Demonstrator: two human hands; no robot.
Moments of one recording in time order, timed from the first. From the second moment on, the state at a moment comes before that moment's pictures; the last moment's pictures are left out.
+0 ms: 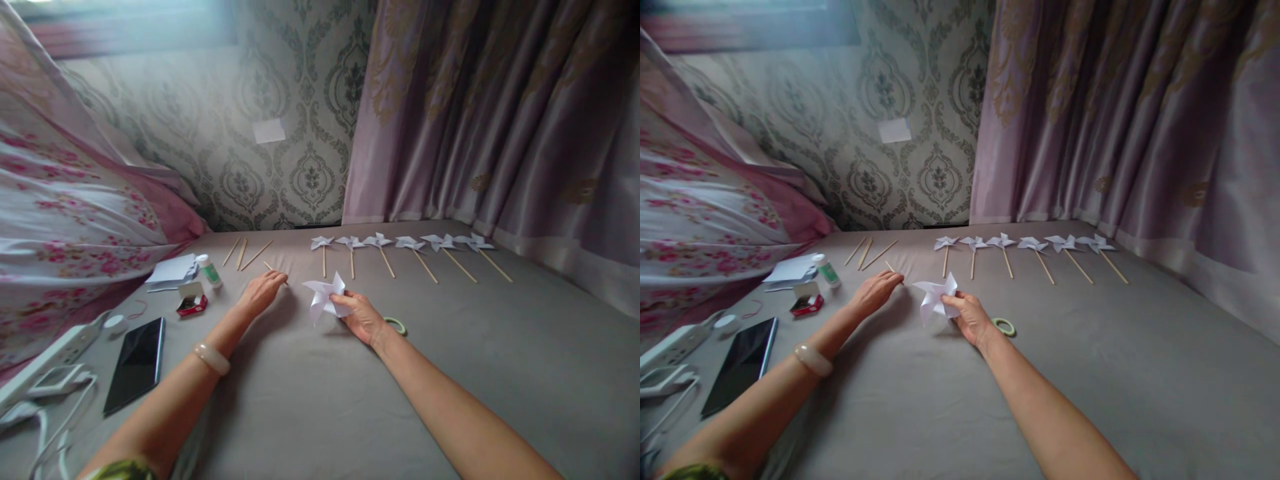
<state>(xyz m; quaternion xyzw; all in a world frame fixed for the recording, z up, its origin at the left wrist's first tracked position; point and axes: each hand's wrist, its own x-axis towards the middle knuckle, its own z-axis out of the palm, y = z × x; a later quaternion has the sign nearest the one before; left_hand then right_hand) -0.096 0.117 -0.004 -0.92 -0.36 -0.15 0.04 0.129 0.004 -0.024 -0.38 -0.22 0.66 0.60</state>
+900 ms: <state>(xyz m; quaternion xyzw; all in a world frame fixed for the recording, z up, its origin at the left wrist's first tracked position) -0.053 0.017 0.057 -0.45 -0.26 -0.57 -0.64 0.163 -0.006 0.013 -0.33 -0.21 0.65 0.65</state>
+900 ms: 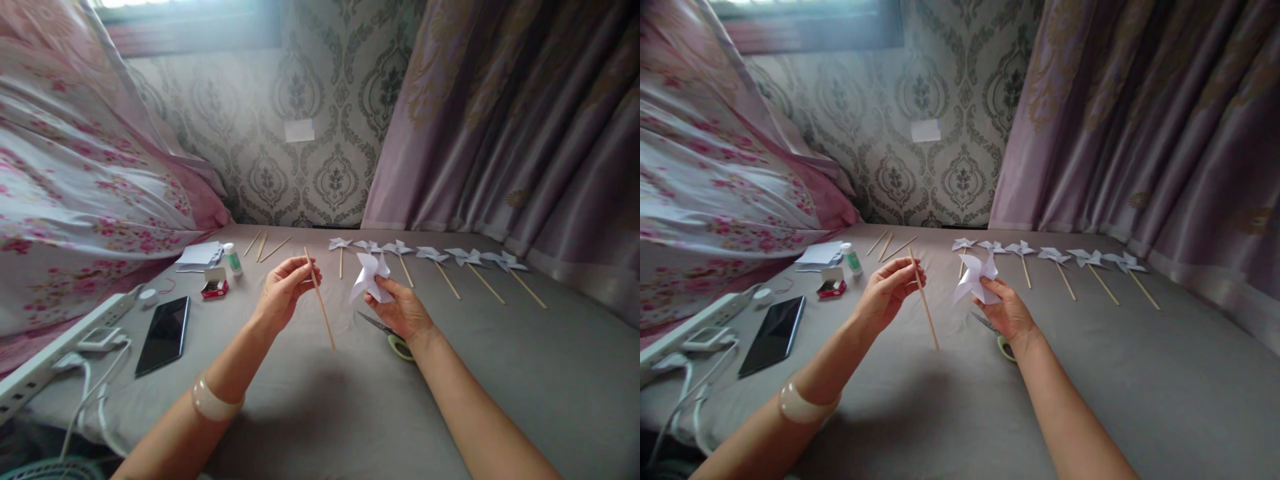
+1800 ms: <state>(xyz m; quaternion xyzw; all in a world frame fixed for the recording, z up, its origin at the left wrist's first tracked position) 0.007 0.021 0.104 -0.39 -0.15 -0.55 -0.72 0.164 -0.009 0.115 -0.27 -0.56 0.39 0.68</state>
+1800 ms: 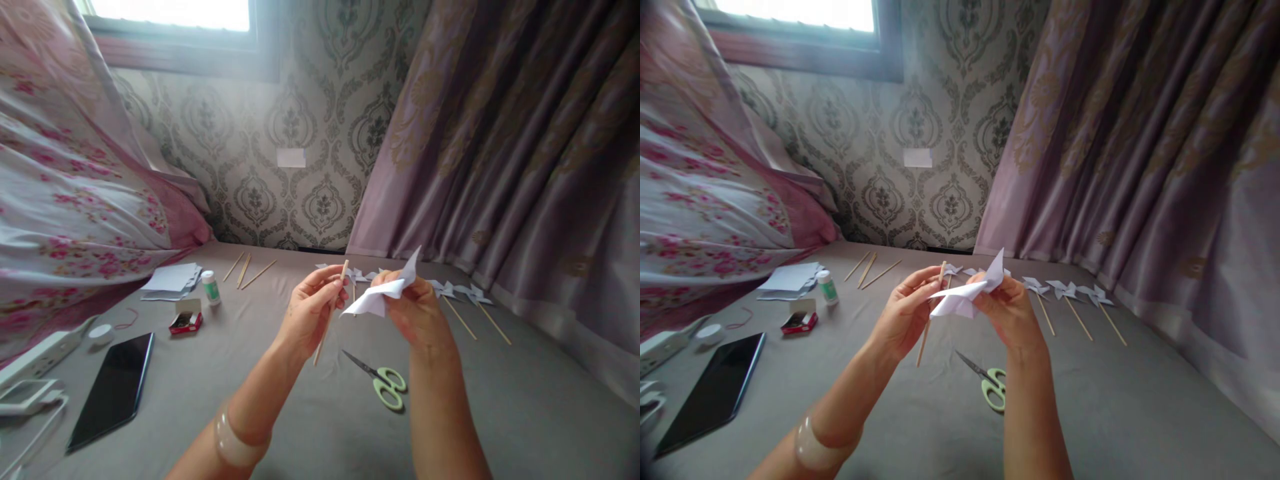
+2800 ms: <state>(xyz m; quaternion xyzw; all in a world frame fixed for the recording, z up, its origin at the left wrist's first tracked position) -0.011 0.035 0.097 -0.56 -0.15 -0.48 -0.66 0.158 -0.025 0.122 -0.33 -0.72 0.08 0.60</state>
